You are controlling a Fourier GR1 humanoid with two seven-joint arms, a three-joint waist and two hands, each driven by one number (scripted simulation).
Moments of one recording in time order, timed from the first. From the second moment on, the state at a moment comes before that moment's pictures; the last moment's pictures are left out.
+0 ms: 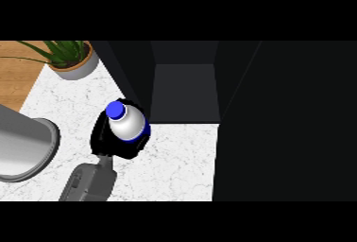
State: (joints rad) left arm -0.23 0.00 -0.08 -1.31 0.46 -0.06 -0.18; right arm 0.60 -0.06 0.32 -2.16 -0.21 0.20 -0.18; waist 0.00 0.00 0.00
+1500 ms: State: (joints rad) left arm -0.50 0.01 -0.31 -1.15 0.22 0.69 -0.13; right arm 0.52 -0.08 0.30 -2.08 -0.26 0.22 -0.18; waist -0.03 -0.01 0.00
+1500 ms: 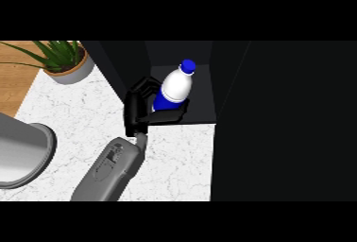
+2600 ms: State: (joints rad) left arm -0.68 0.11 -0.41 -0.91 0.05 0.85 -0.08; right arm 0.50 -0.09 0.32 -2.08 -0.26 0.23 -0.17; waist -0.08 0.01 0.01
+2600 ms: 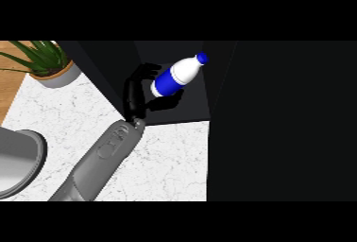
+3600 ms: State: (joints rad) left arm -0.99 0.04 -0.12 -0.42 0.19 0.61 -0.39; right arm 0.51 -0.09 0.31 -2.07 -0.26 0.23 -0.20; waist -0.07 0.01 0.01
